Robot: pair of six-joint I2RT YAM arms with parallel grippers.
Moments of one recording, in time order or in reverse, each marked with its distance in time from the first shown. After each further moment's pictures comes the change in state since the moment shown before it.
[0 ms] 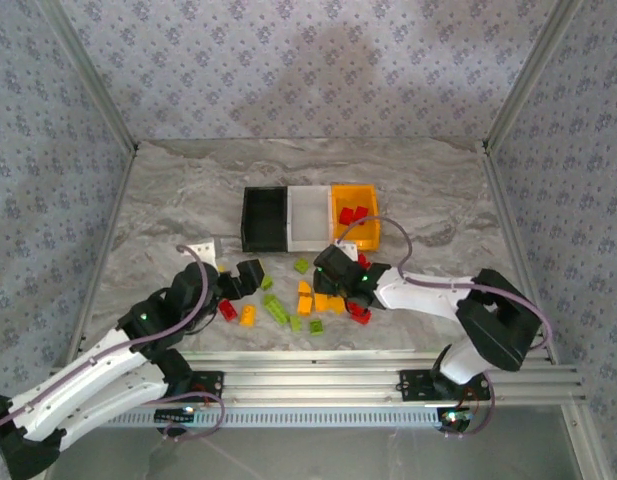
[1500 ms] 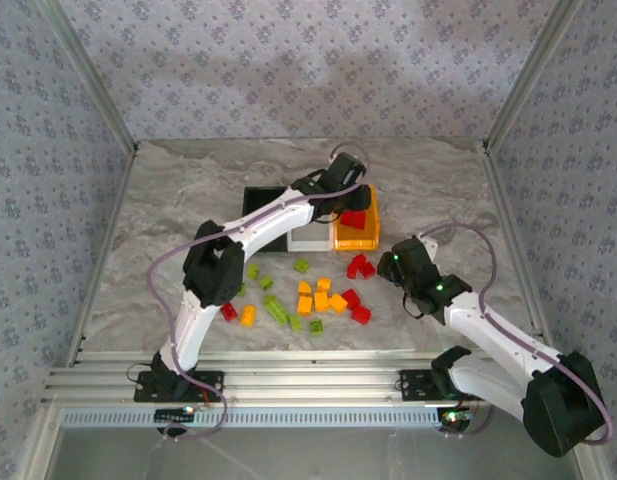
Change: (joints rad) left arm 0.038 1.627 1.426 -0.014 0.274 0.176; right arm -0.409 -0.560 -0.272 -0.125 0.025 -0.046
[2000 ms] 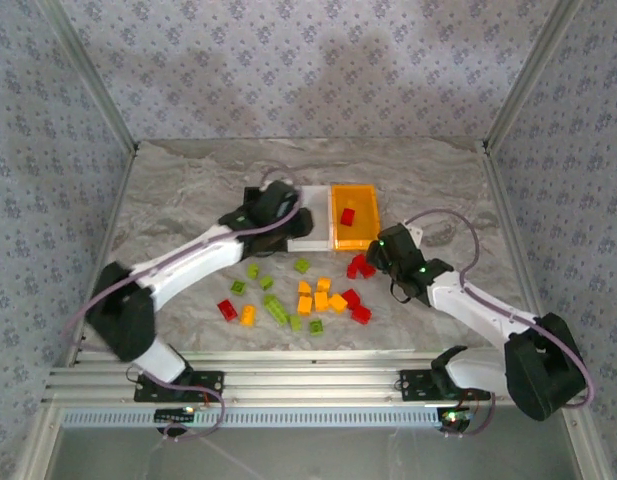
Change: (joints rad) left arm 0.045 -0.578 -0.711 0.137 -0.037 -0.105; right arm 0.021 0.197 0.087 0.106 0.000 -0.022
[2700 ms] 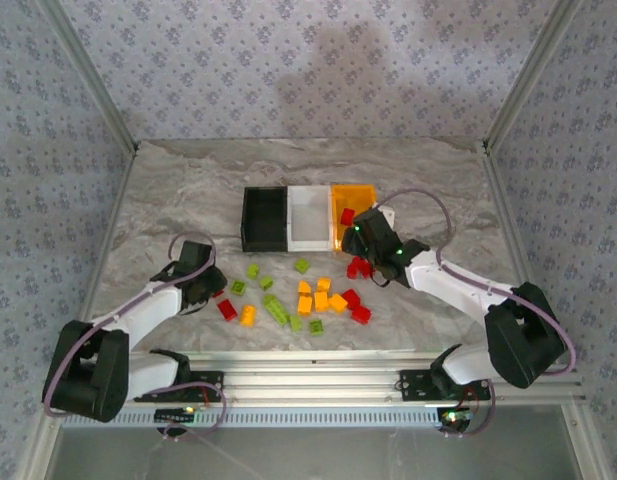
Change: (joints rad) left arm 0.495 -0.476 -0.835 0.046 0.056 -0.103; right arm 0.097 0.203 0.212 0.021 -0.003 -0.067
